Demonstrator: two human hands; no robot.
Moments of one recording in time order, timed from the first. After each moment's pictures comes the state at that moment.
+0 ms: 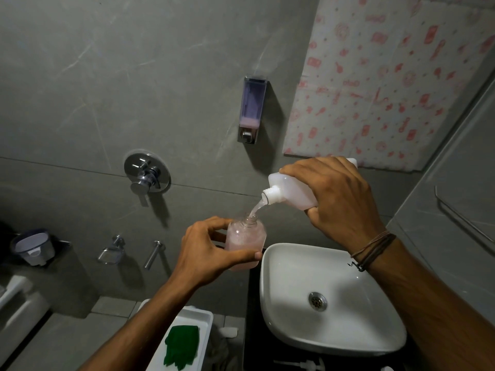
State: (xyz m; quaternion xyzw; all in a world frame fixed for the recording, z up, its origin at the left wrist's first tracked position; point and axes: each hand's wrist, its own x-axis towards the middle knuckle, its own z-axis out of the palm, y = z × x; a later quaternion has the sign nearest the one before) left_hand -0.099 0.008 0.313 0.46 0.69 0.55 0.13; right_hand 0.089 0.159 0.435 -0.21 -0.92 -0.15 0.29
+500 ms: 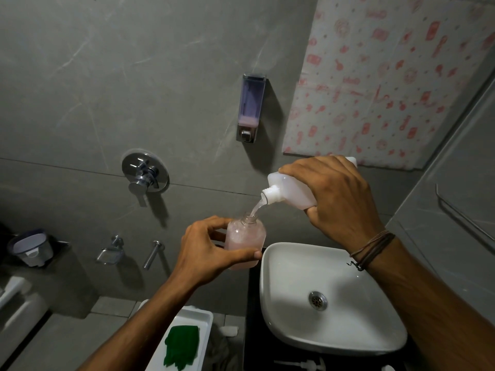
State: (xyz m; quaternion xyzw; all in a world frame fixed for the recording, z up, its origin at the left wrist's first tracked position) left_hand -0.104 0.014 0.309 0.46 0.68 0.55 0.13; right_hand 0.087 0.162 0.434 -0.21 -0.92 -0.15 0.29
